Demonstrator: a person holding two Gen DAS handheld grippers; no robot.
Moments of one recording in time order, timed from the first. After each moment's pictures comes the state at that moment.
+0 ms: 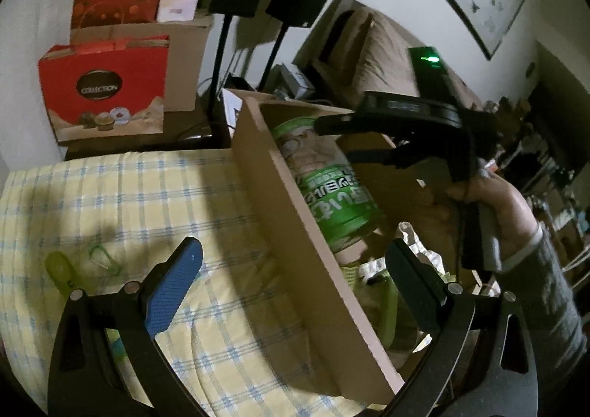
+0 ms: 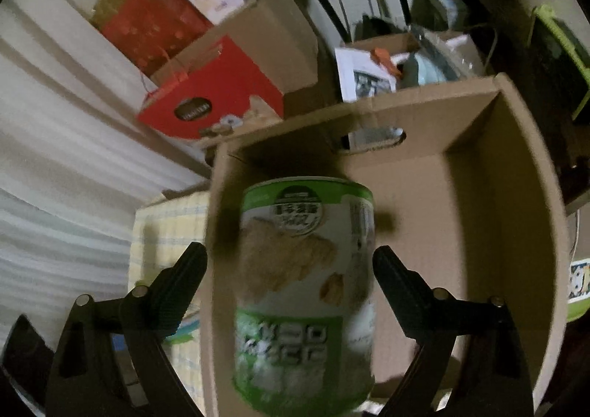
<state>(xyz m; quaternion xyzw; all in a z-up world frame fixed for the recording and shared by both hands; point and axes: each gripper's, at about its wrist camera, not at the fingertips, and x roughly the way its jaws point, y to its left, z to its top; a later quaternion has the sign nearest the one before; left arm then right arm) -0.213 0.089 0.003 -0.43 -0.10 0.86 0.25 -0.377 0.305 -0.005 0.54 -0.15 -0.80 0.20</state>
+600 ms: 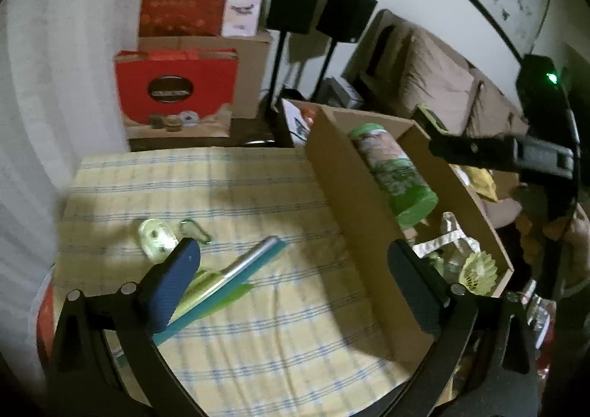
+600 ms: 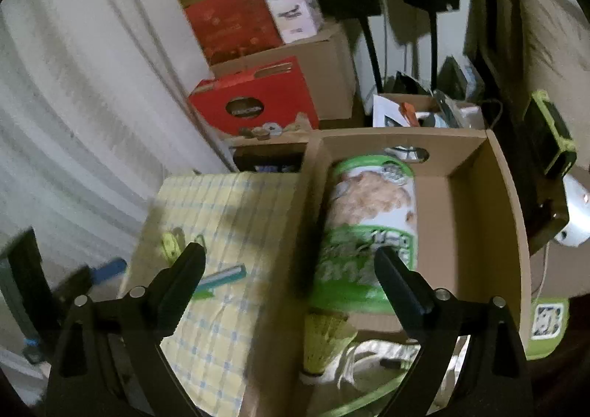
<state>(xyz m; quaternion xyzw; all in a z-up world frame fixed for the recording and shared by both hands) -0.168 0.022 0.014 -0.42 -0.08 0.89 0.16 -0.267 0.255 0.056 0.46 -0.04 -0.86 0.23</state>
